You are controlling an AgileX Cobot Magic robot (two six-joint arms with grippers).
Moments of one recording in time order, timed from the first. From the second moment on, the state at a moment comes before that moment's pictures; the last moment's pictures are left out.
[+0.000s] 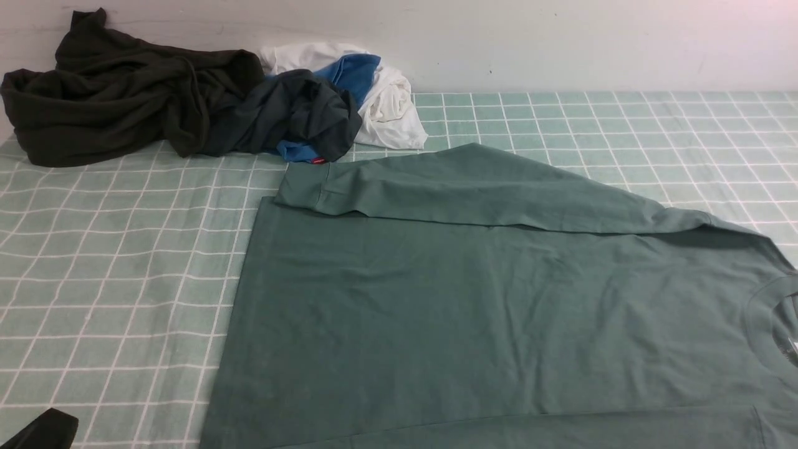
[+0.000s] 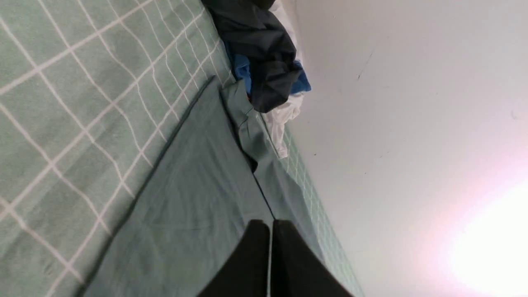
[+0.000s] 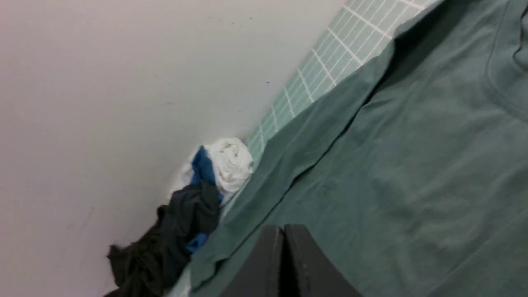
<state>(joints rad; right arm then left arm) -0.09 -0.01 0.02 0.83 0.36 0.25 0.05 -0.01 0.03 -0.75 0.27 -0.43</state>
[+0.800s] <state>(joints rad) -0.02 0.62 -0.60 0.47 0.68 -0.36 -0.03 0.78 -0.74 -0.13 1.05 0.30</state>
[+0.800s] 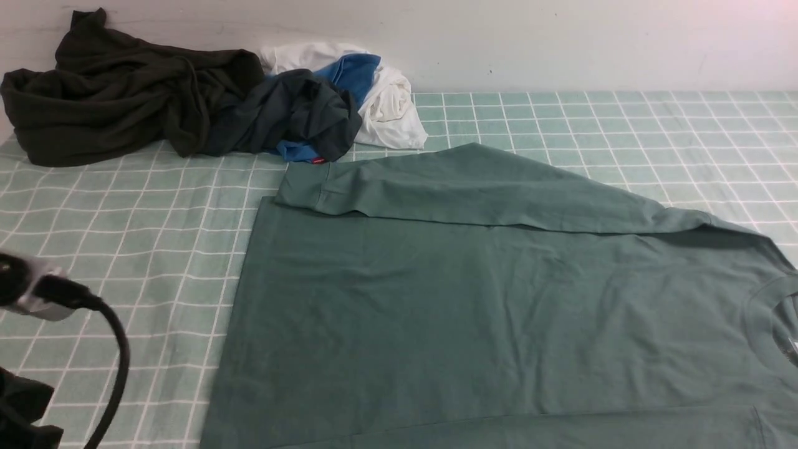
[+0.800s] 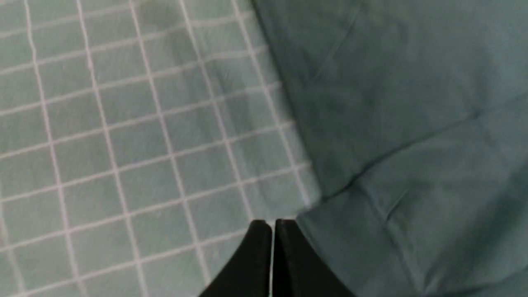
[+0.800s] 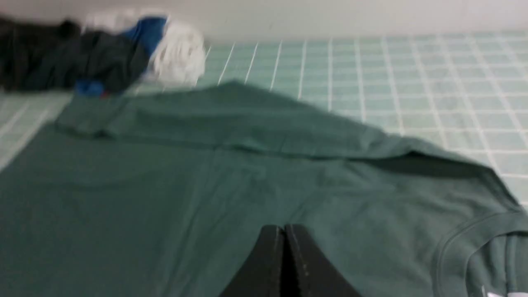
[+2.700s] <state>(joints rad) 0.26 0.97 -0.76 0.18 1.14 -0.24 -0.58 1.74 -1.17 0.09 1.06 0.22</state>
